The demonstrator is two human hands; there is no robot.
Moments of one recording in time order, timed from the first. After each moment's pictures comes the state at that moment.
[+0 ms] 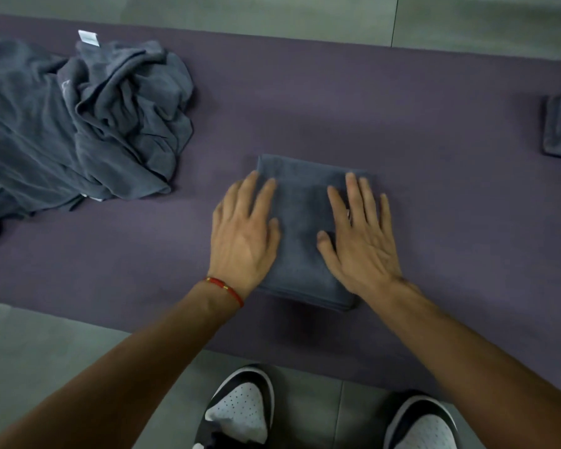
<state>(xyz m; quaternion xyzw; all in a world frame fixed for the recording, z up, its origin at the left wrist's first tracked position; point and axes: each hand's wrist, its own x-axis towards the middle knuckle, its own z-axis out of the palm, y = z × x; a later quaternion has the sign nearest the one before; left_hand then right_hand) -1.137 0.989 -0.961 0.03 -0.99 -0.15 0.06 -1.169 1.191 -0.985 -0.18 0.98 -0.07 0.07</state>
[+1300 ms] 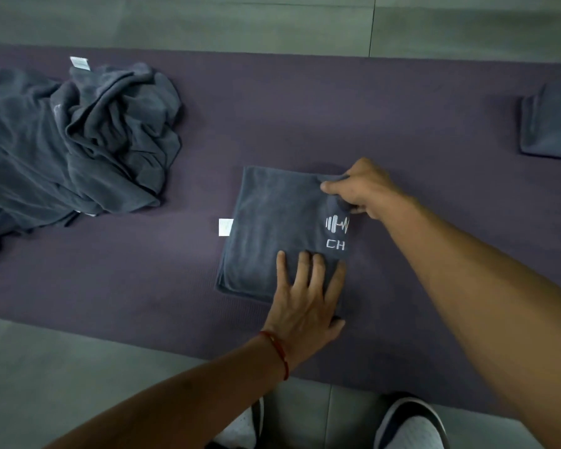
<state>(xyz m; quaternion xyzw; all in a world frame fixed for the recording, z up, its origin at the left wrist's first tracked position) -1.081 1.093 -0.973 -0.16 -0.97 0.01 -0.16 -1.291 1.198 -0.962 0.16 0.85 -0.39 0.31</state>
